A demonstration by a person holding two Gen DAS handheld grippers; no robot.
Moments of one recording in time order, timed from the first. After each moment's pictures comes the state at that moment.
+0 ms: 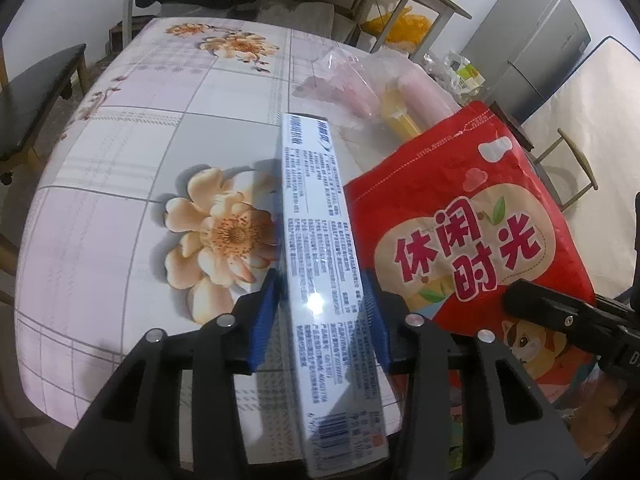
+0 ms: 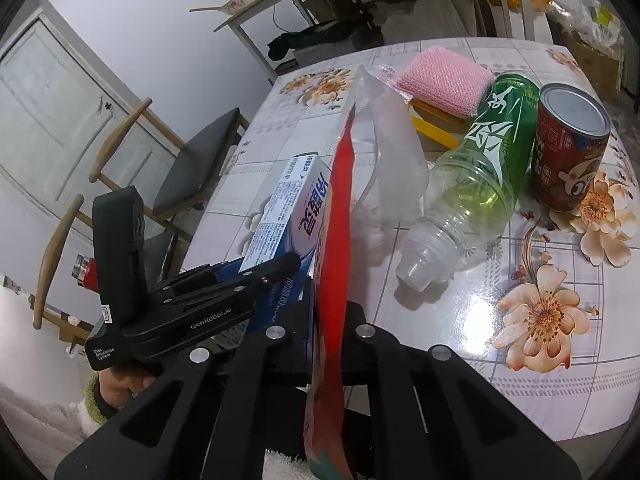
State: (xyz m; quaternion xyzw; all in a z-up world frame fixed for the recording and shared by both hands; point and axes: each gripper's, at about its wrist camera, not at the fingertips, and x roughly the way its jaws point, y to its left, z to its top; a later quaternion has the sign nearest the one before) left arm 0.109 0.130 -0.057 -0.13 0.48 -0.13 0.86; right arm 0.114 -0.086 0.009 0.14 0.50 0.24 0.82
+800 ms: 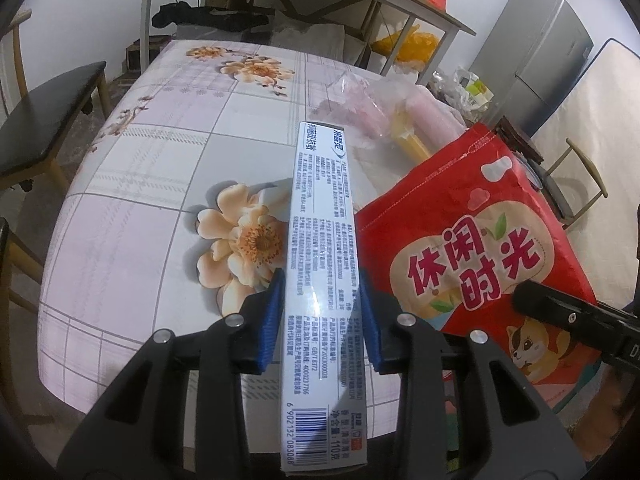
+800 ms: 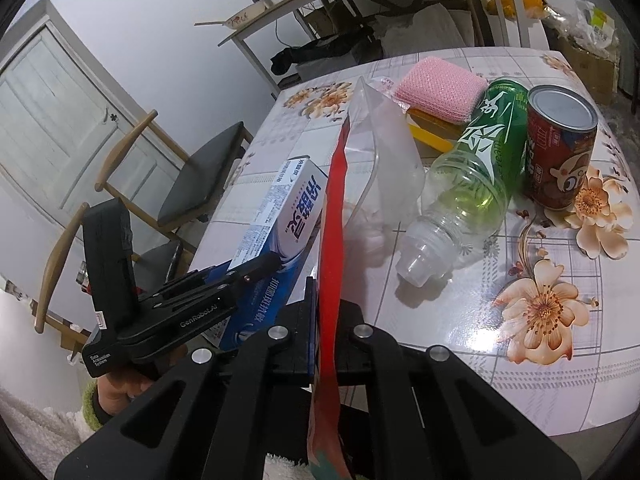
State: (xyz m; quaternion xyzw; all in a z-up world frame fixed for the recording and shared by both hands) left arm 0.095 0.138 -0.045 -0.12 0.45 -0.10 0.88; right arm 0.104 -0.097 0.012 0.16 0.47 0.24 0.83
